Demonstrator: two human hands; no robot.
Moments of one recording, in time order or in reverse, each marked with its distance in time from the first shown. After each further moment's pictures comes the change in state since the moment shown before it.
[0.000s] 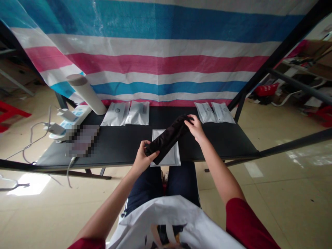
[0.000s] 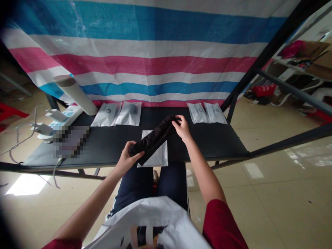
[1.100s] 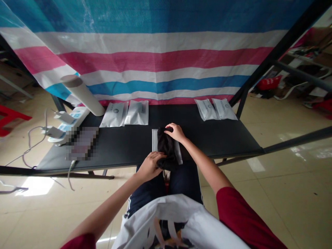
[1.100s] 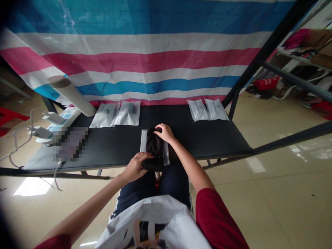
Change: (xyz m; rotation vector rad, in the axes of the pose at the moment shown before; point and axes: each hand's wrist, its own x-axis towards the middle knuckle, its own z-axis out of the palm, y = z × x) left_hand -0.007 -0.036 0.000 0.673 -0.446 0.588; right_hand 0.002 0.057 0.077 -0.479 -0.276 -0.303
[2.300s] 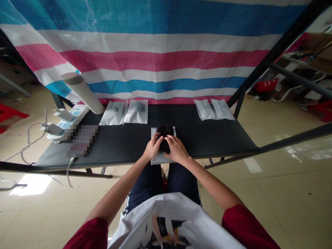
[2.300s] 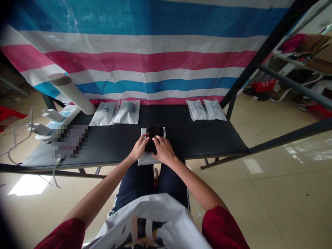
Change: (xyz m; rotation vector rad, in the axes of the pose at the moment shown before) left_hand 0.063 -0.028 0.009 -0.515 0.292 -0.503; right_hand -0.094 -0.081 -0.013 -0.367 -0.128 -0.090
